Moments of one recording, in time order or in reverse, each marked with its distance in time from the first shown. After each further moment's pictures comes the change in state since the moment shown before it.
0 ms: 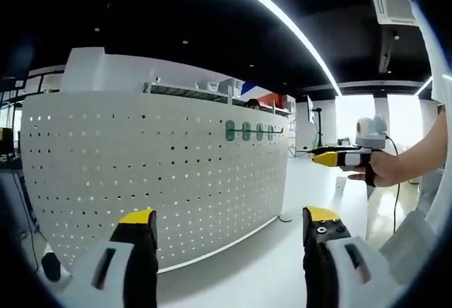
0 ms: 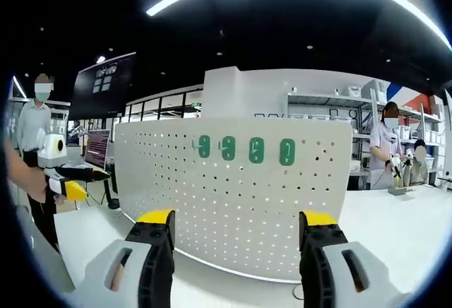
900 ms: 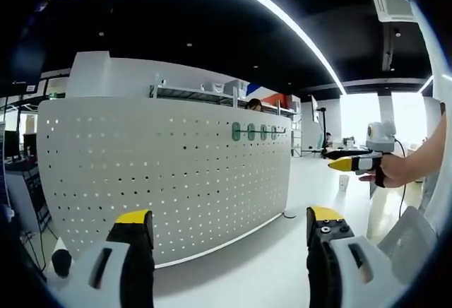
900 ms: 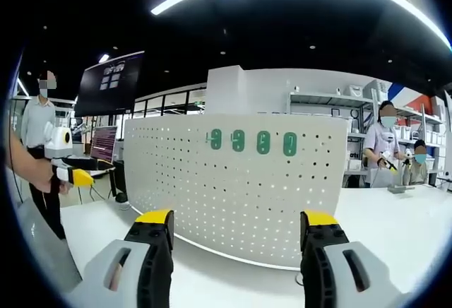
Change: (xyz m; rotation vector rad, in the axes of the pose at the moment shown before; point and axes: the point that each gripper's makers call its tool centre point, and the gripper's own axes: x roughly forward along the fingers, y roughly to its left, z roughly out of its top) left arm -0.032 0.008 -0.001 0.011 -0.009 0.041; right arm -0.035 0.016 -0.012 -0.008 0.007 0.012
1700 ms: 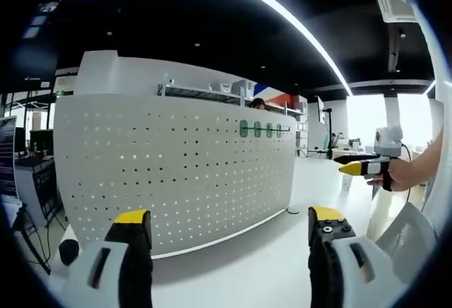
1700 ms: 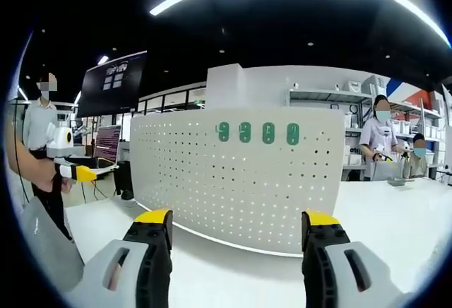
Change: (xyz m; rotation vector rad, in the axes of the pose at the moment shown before) left arm -0.026 0.007 -0.009 -0.014 0.002 0.043; right arm -0.023 0.016 -0.016 0.027 0.010 -0.001
